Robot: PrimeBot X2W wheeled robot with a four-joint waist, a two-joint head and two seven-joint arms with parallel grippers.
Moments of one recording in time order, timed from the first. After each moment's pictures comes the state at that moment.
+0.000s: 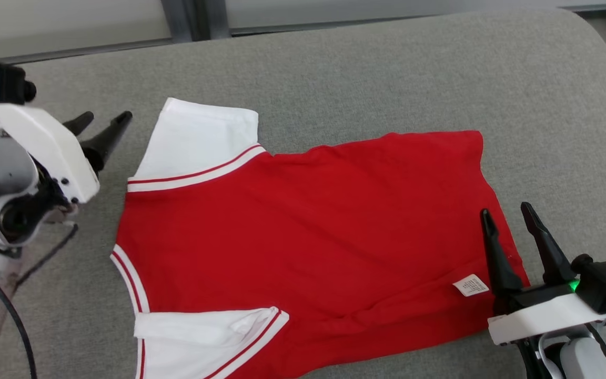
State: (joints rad) left arm -0.67 0.50 -0.36 0.30 -0.92 0.01 0.53; right arm -0.13 -0.11 0.11 0.16 0.30 0.13 -0.26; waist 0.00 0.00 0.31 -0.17
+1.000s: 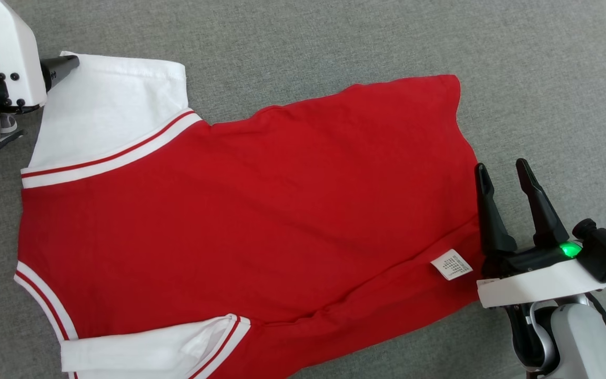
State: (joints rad) left arm -1.13 0.50 -0.52 0.70 -0.85 -0.02 0.86; right arm -0.24 -0.05 0.10 0.13 0.33 0.13 -0.26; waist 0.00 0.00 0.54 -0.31
